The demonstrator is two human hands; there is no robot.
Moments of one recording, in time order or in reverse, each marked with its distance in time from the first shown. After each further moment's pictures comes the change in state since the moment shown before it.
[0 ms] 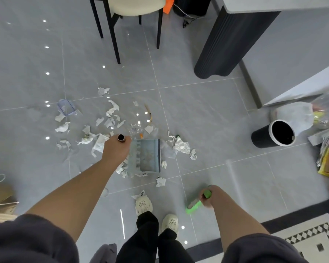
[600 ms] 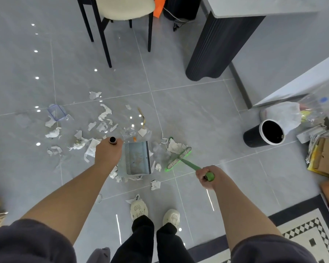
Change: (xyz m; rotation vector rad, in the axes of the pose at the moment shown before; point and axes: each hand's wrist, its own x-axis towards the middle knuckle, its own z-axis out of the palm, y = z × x) left_hand 0.002 0.007 0.006 0.033 0.044 -0.033; right_hand -0.046 -0.046 0.031 -0.210 -0.266 -0.136
